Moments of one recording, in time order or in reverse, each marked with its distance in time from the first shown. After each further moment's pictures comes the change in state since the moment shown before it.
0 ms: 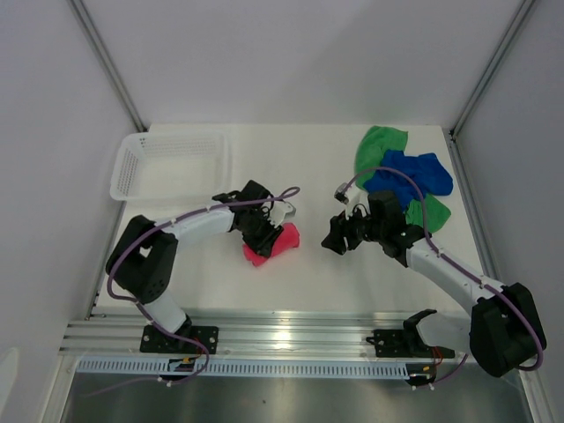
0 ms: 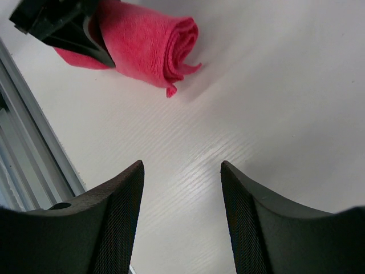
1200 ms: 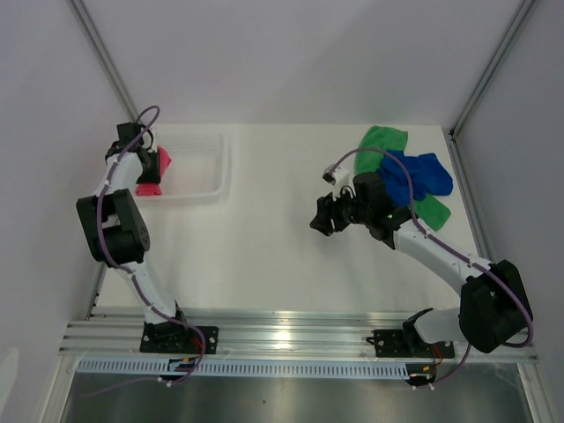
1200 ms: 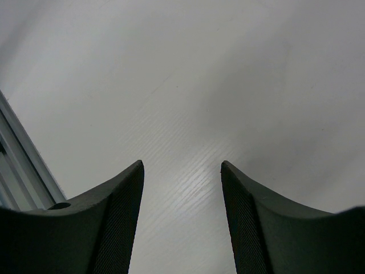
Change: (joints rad) left arm 0.843 0.223 0.488 -0.001 -0.367 -0.054; right arm 0.060 0.144 0.193 0.006 0.112 0.061
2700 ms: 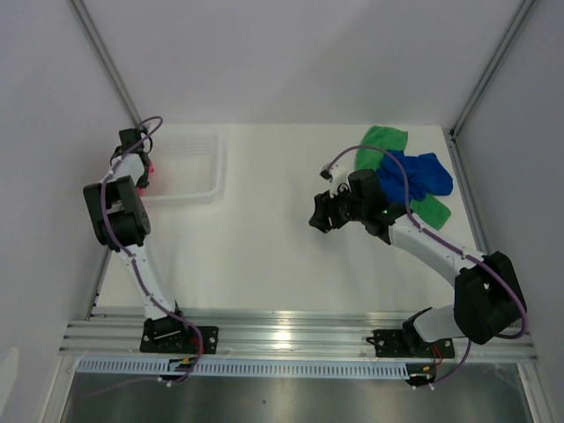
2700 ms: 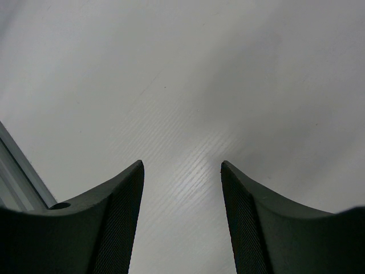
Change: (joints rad) left arm 0.062 0.273 0.137 0.140 -0.326 0.171; right arm 0.014 0.061 0.043 -0.022 0.058 0.027
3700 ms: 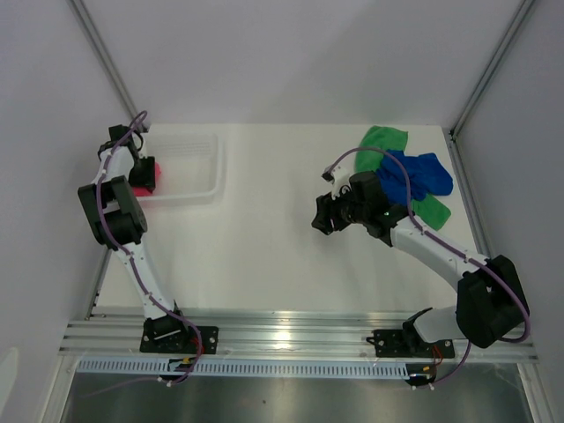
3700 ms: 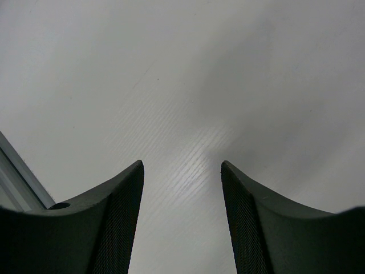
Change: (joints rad) left arm 0.045 0.044 0.166 -0.305 0.270 -0.134; right arm 0.002 -0.023 -0.014 -0.026 0.032 0.003
